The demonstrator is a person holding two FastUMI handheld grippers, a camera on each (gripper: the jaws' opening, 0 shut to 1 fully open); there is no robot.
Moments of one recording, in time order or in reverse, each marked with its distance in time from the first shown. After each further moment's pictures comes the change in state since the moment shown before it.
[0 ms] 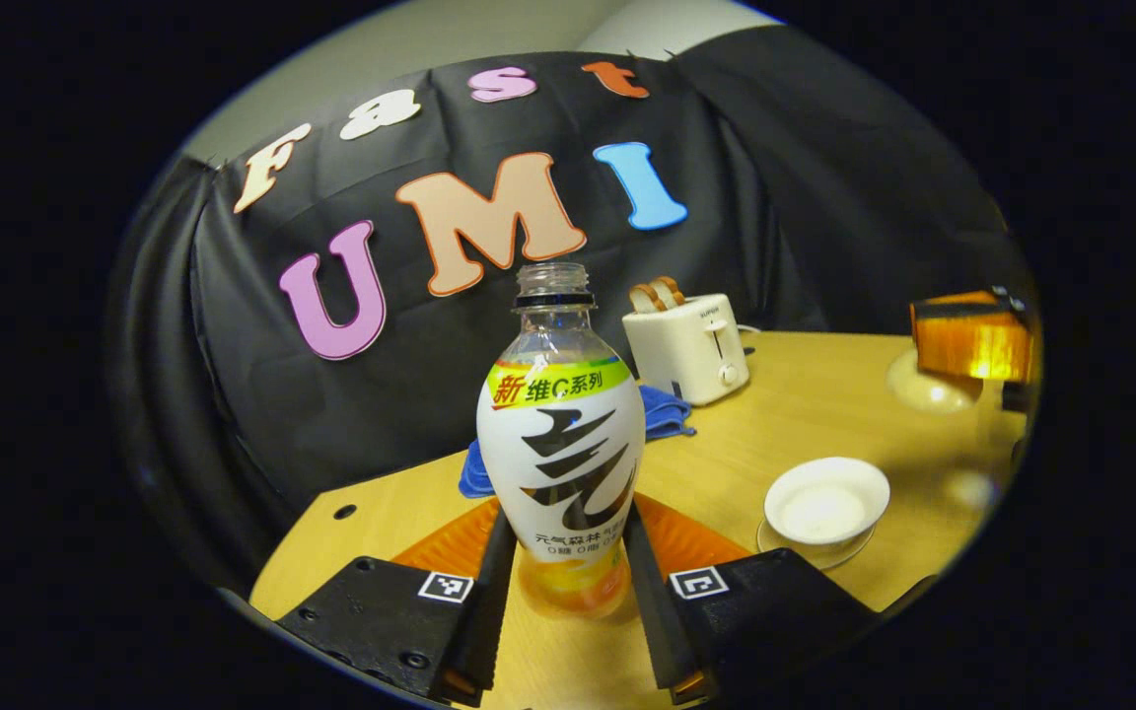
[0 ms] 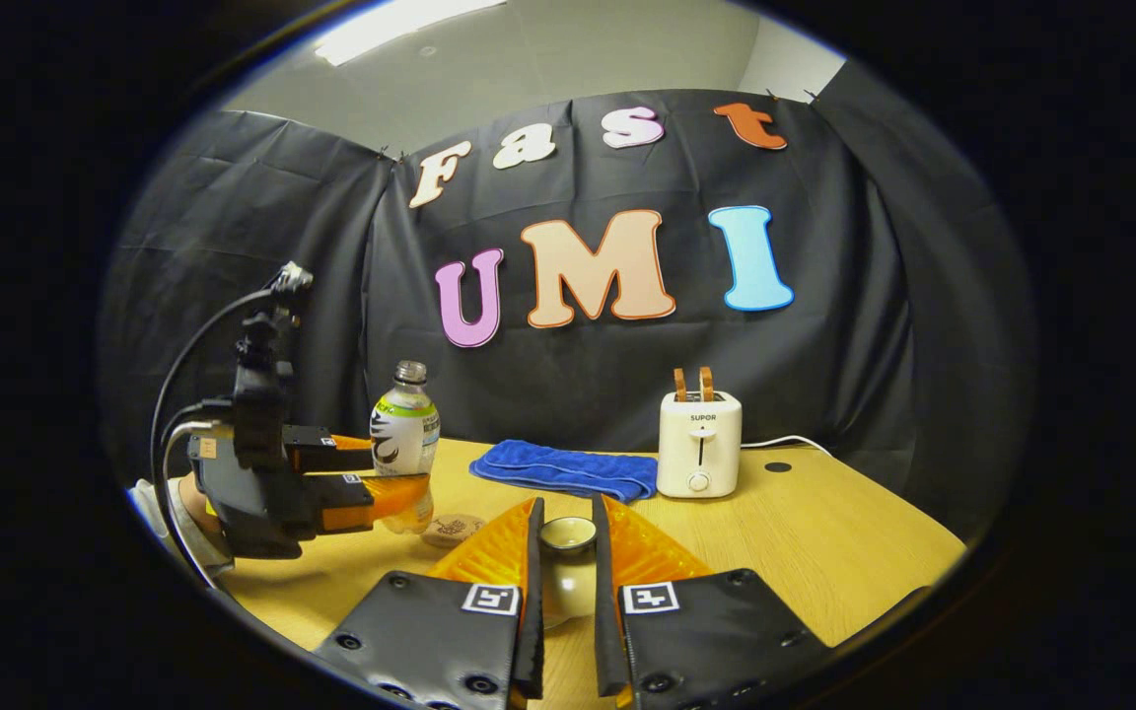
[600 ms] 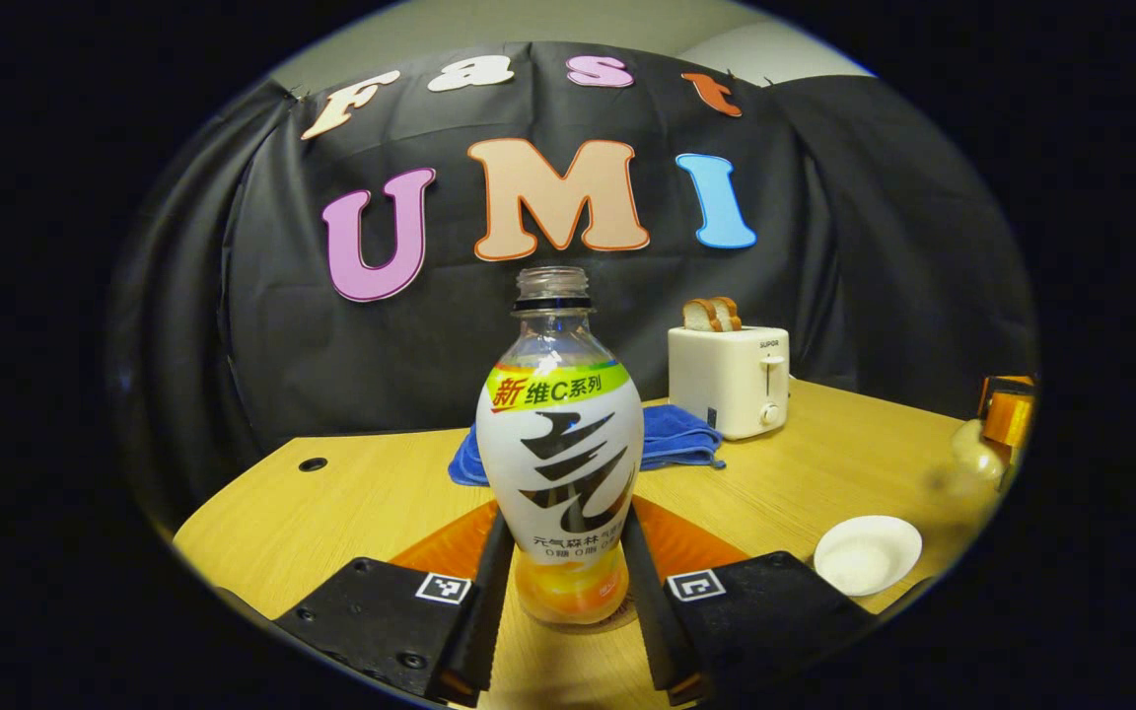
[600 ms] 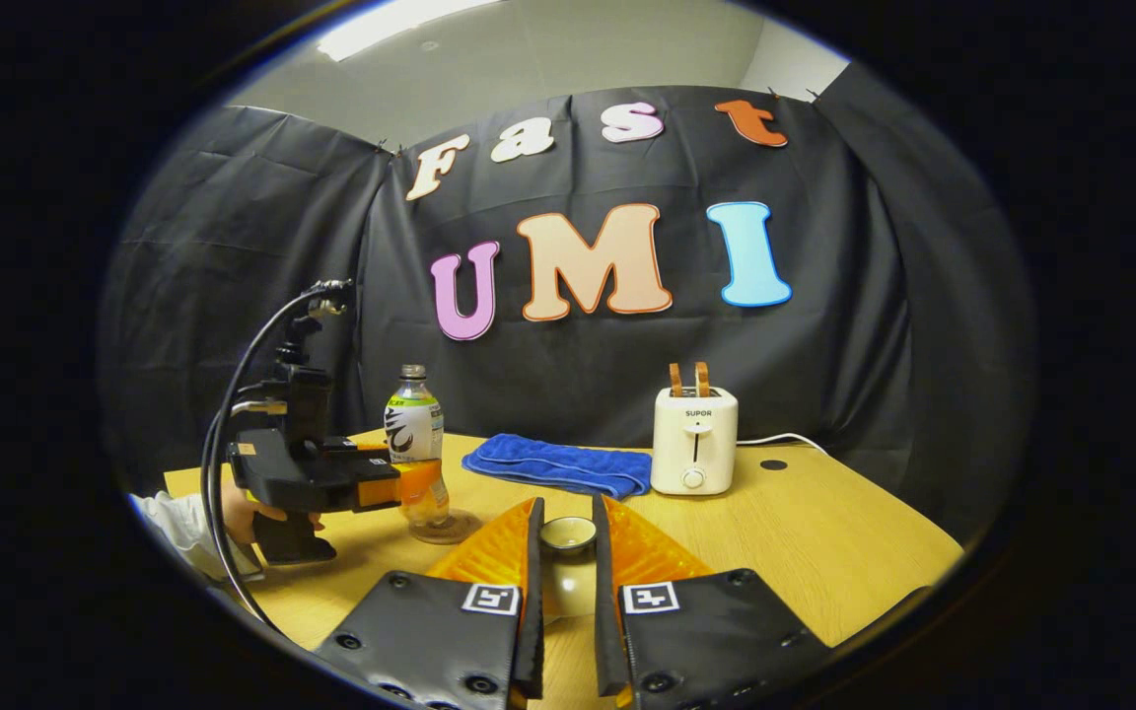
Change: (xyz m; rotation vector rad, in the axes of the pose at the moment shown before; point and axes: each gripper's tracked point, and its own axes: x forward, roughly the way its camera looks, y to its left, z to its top) left arm 0.046 0.024 -0.021 -0.201 -0.016 0.059; right arm 0.006 -0.012 -0.005 -0.002 0.013 -0.023
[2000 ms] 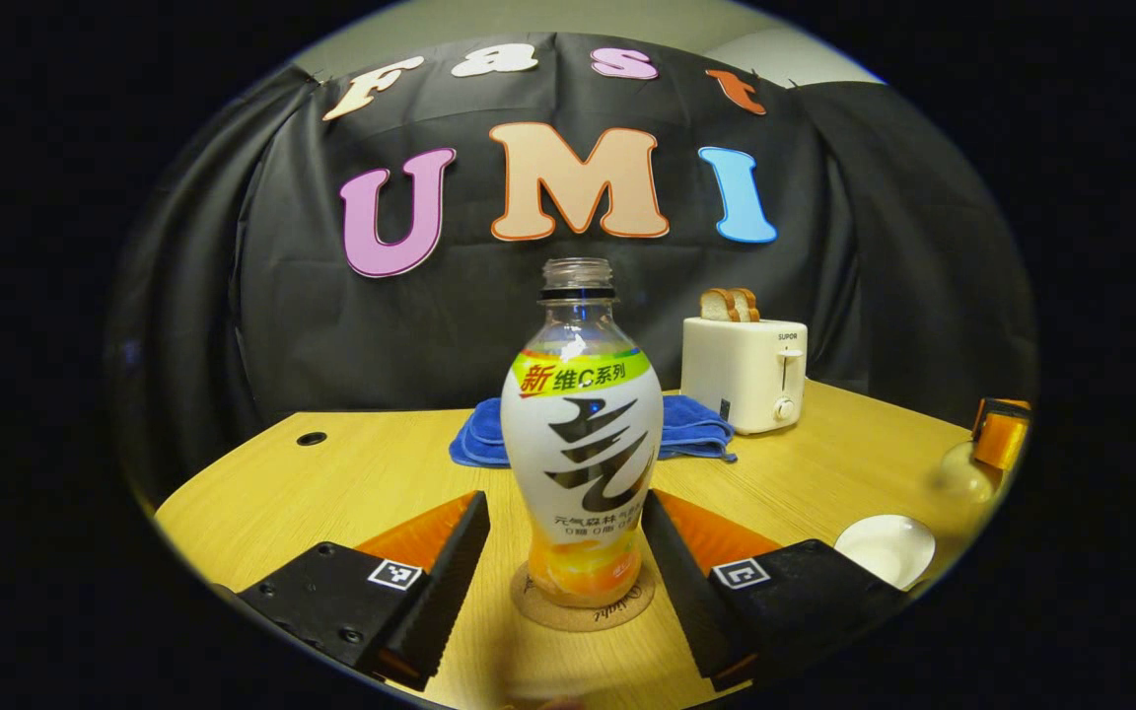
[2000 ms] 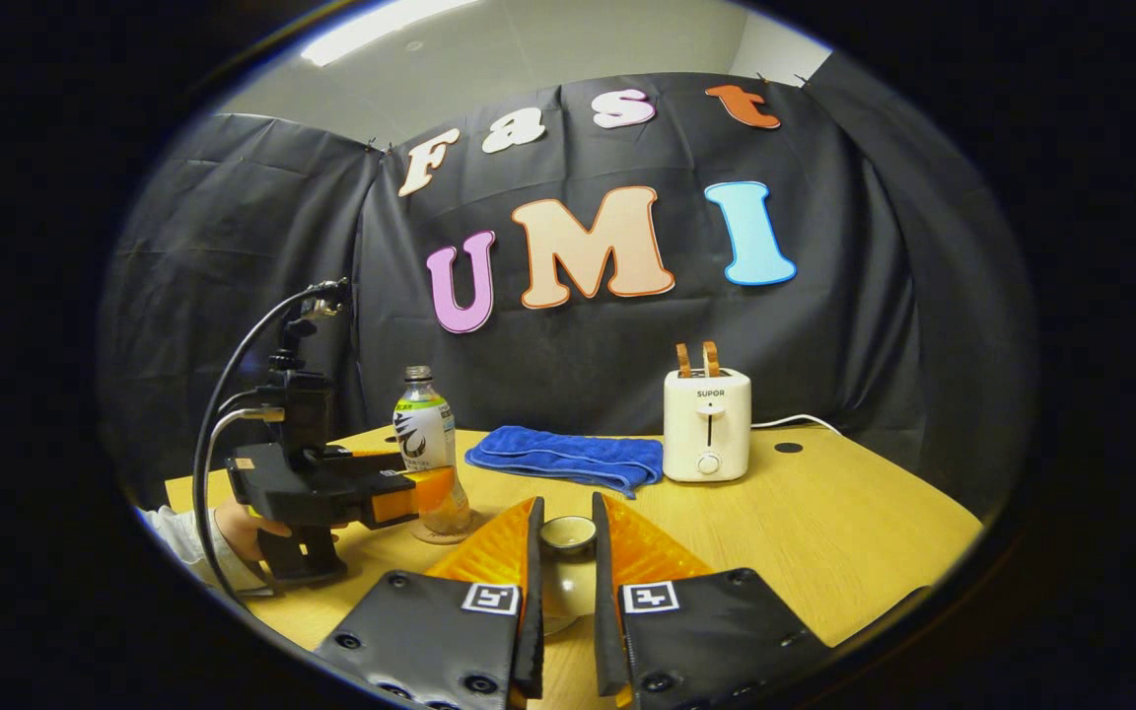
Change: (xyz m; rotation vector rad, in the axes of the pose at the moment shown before) left arm -0.005 0.006 -0.019 -0.046 0.027 0.044; right arm 0.023 0.013 -0.019 0.042 0.019 0.020
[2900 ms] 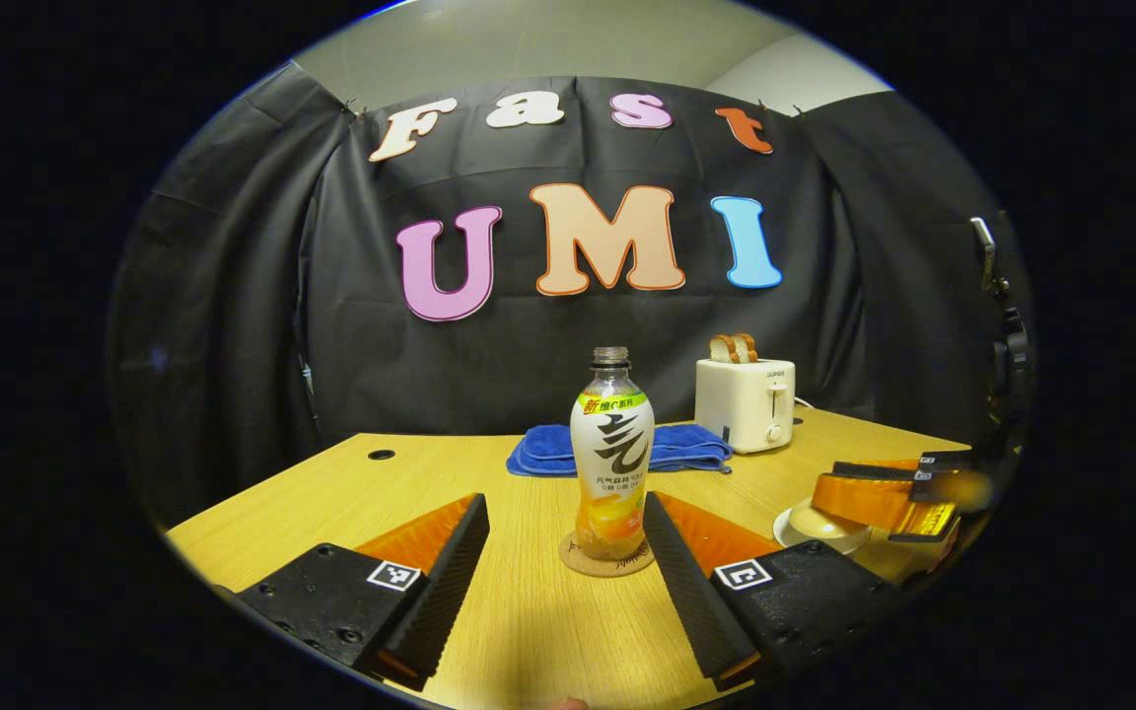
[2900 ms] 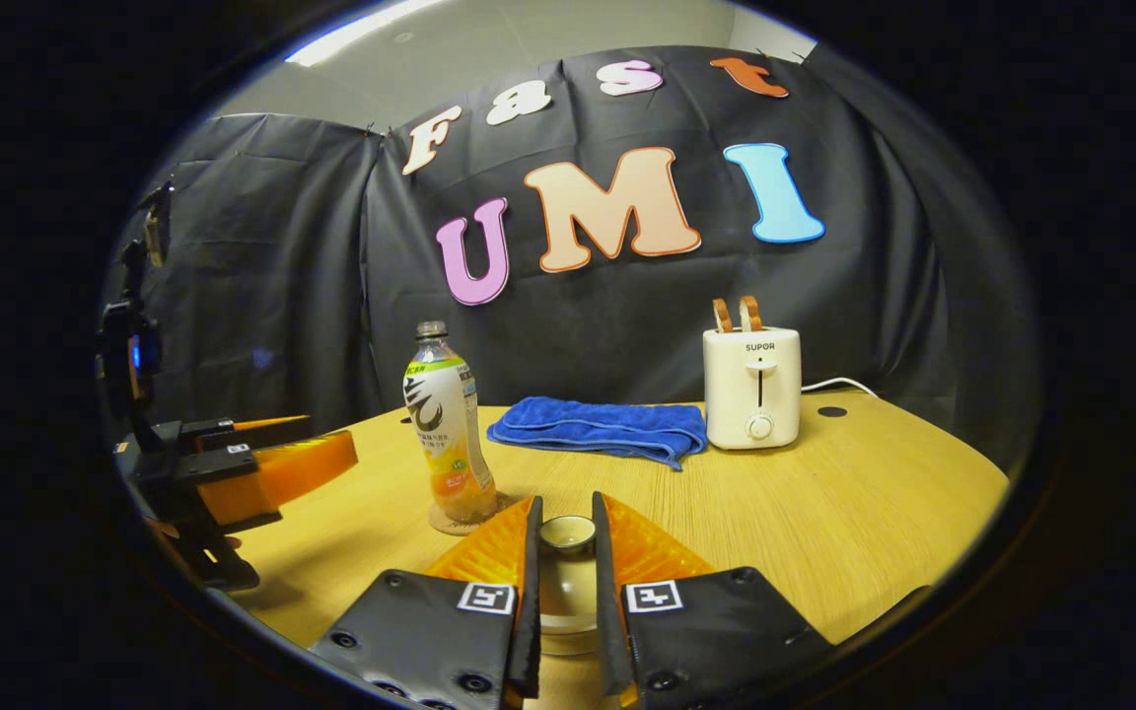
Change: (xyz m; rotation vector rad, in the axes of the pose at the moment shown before) left arm -0.109 0.016 0.026 -0.005 -0.124 0.096; right arm 0.037 0.035 -0.050 0.029 0.104 0.046
